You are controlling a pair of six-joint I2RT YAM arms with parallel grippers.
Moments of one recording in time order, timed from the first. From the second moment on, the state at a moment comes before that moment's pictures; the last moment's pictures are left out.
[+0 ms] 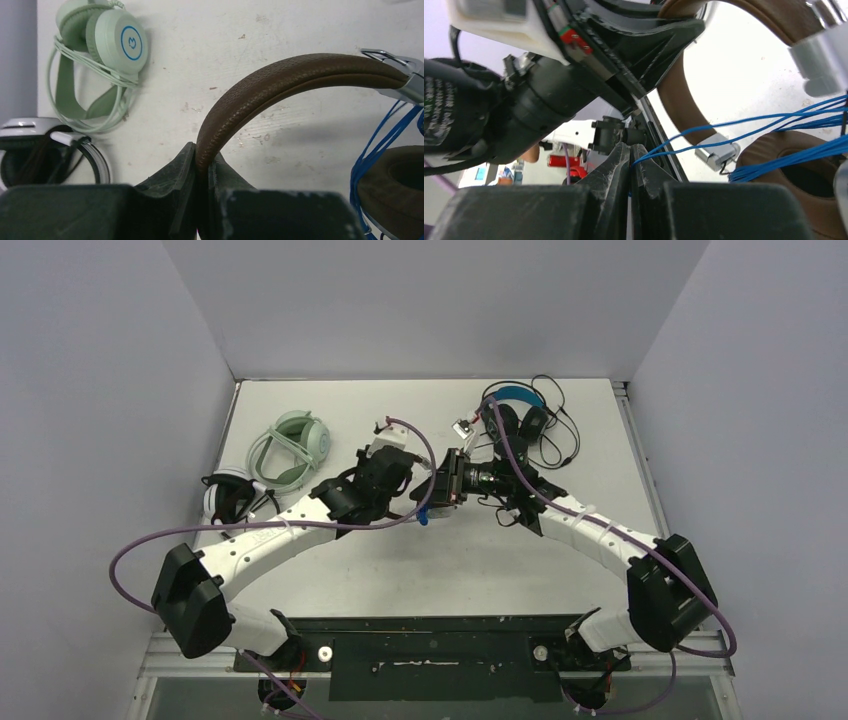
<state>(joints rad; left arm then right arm) -0.83 1.39 1.12 -0.45 -0.75 -0.16 0.58 1.40 0.89 0.29 -0.80 0.91</state>
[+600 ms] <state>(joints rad) -0.83 1.39 1.07 -0.49 -0.62 -0.65 0.69 1.49 0.84 0.36 -0.40 0.92</state>
